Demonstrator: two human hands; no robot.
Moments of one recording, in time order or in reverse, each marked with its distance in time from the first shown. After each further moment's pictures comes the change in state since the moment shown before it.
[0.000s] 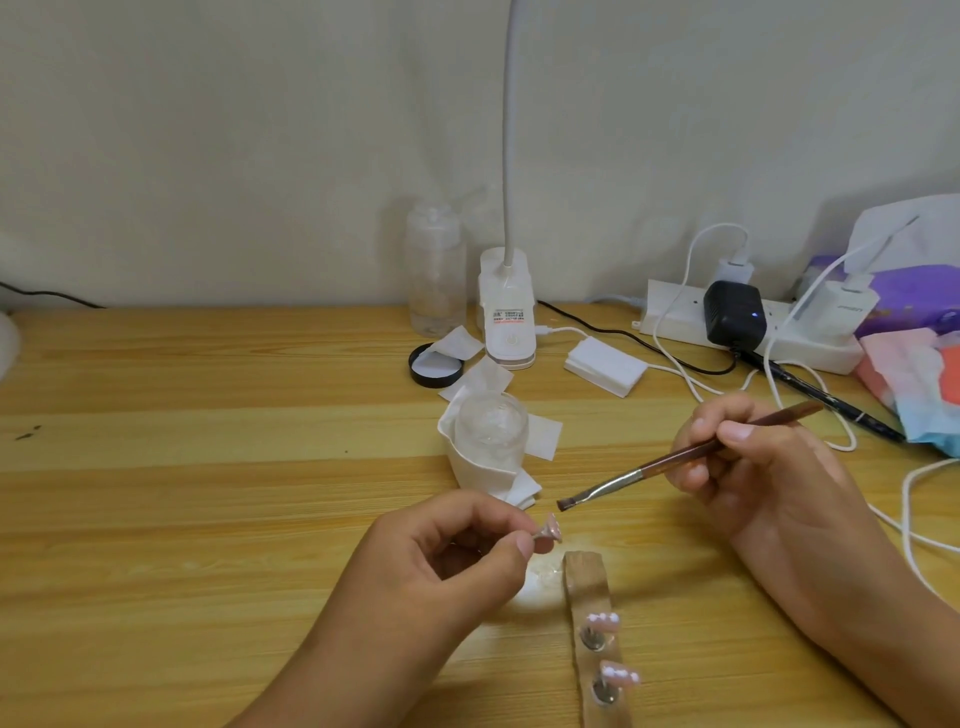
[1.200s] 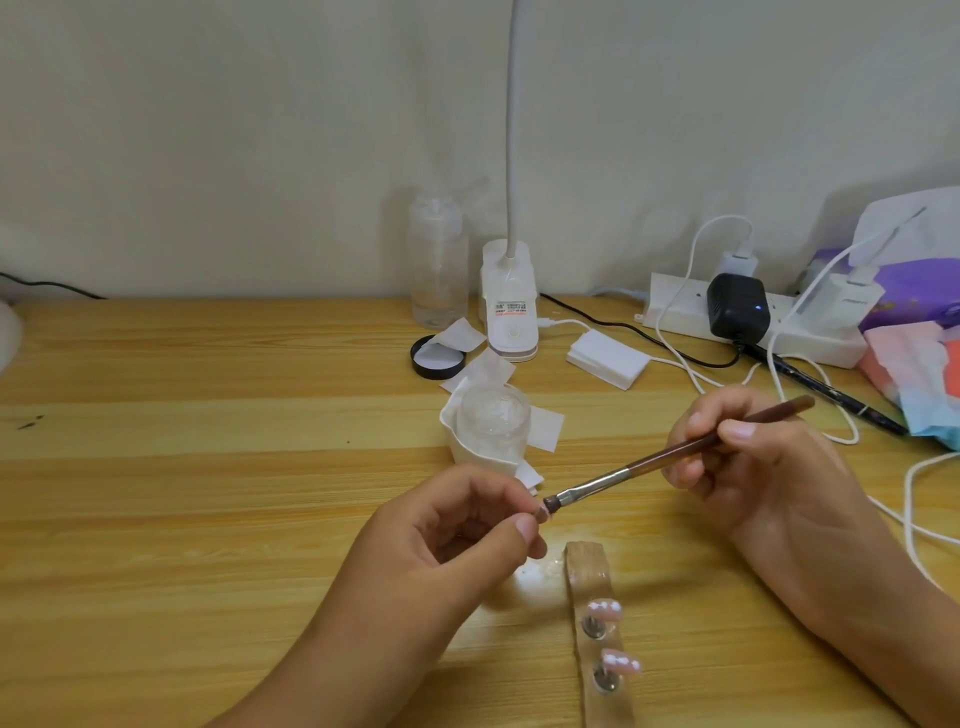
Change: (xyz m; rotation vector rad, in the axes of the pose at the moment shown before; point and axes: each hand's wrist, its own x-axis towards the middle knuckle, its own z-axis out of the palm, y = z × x) left_hand 0.000 -0.004 -0.002 -0.013 -0.021 0.044; right_hand -0.001 -0.001 0.004 0.037 -0.018 0.029
